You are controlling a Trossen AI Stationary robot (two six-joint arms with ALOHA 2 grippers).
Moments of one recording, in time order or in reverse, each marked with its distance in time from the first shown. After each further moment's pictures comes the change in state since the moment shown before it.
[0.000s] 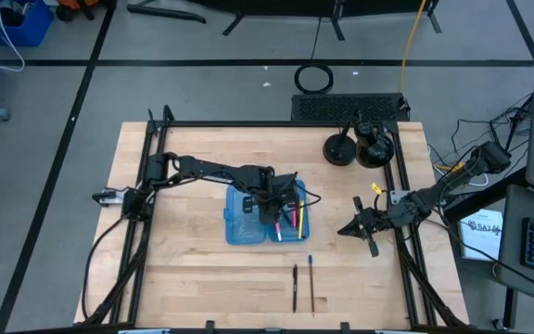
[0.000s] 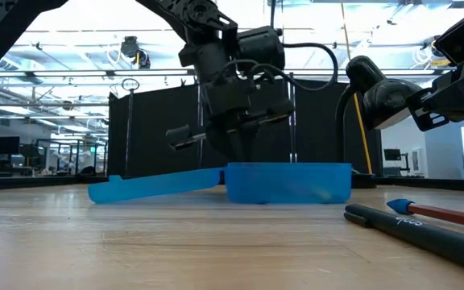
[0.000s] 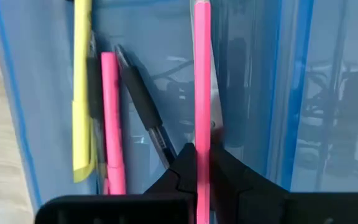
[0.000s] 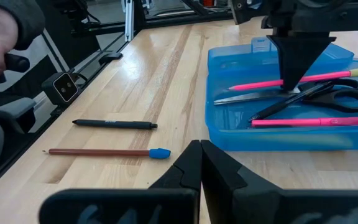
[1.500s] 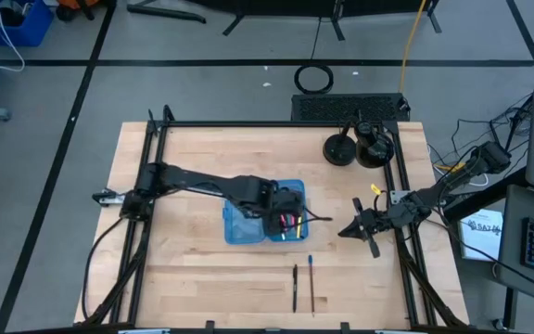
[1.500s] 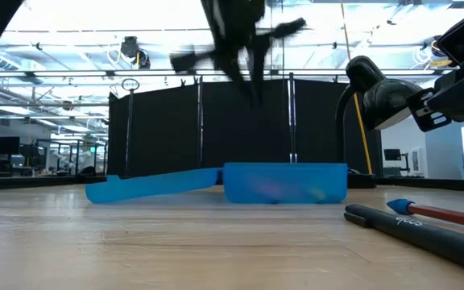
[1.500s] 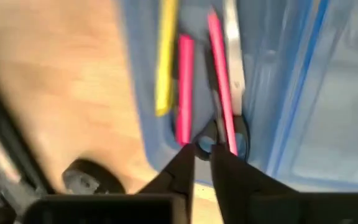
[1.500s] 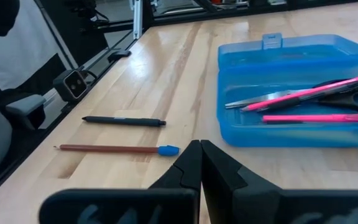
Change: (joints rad) left arm -0.176 -0.038 0.299 -0.309 -0.380 -0.149; right arm 0.000 0.000 0.000 0.000 -0.030 0.004
